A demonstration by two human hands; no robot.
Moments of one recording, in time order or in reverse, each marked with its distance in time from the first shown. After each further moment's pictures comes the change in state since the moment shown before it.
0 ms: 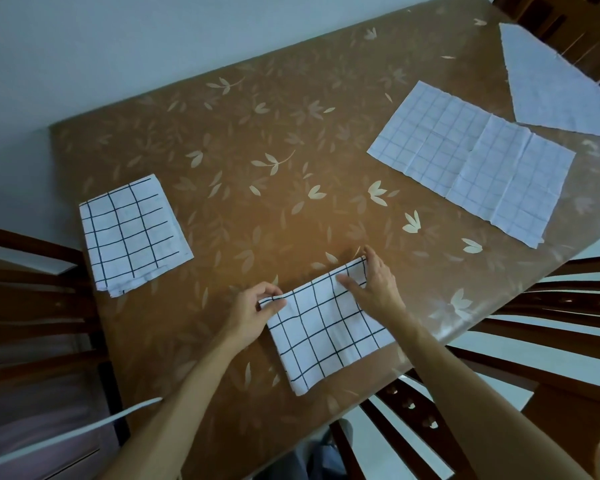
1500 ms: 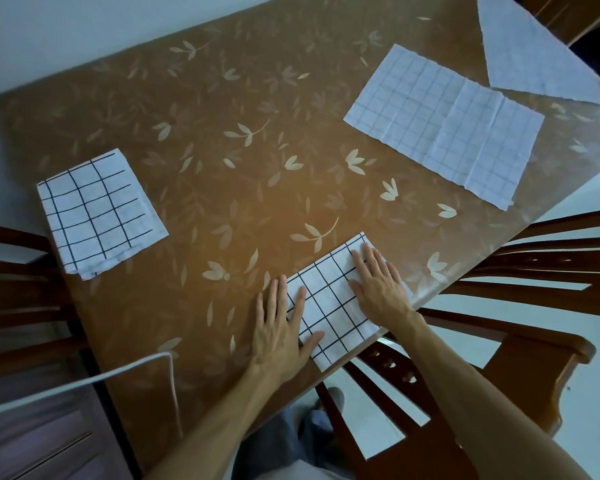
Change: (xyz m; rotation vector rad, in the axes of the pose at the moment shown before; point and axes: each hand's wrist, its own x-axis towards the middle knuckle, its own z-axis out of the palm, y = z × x) left_hand -0.059 -0.030 0.101 1.112 -0.039 0.211; right_hand -0.057 0.047 -0.001 -0.519 -0.119 -0.067
